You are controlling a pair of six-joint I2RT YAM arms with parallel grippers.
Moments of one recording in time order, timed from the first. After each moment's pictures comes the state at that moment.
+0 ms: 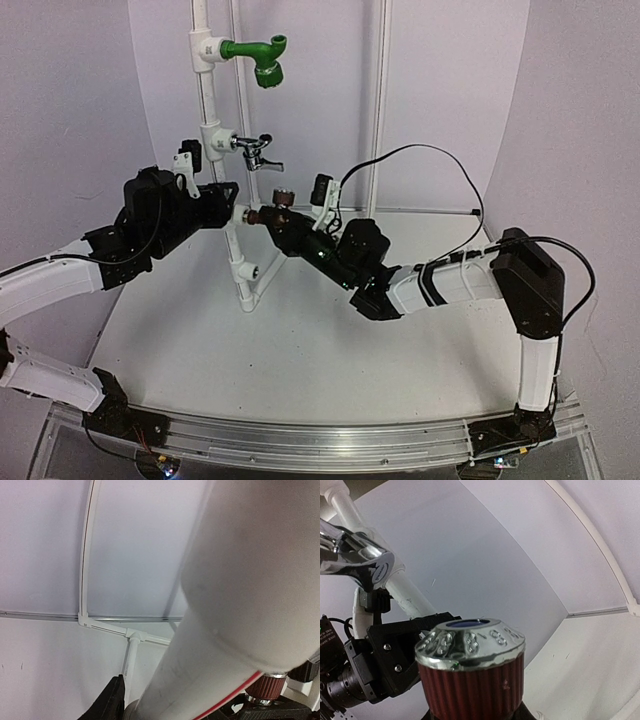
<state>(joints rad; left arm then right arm) -0.77 1.16 0.97 0.08 -0.35 -0.36 1.01 2.02 1.29 1.01 0.03 0.71</state>
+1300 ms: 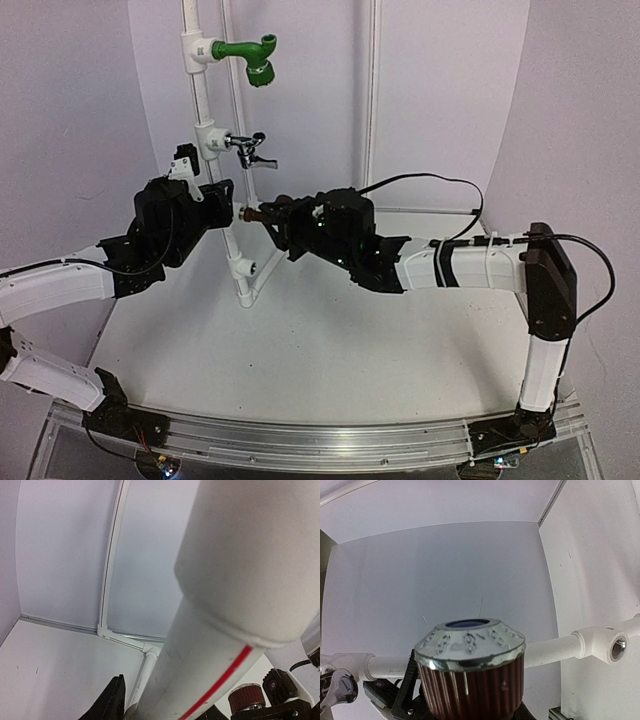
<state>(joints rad) -0.83 1.22 0.92 0.25 -0.59 -0.35 1.02 1.95 1.48 0.44 0.09 1.61</state>
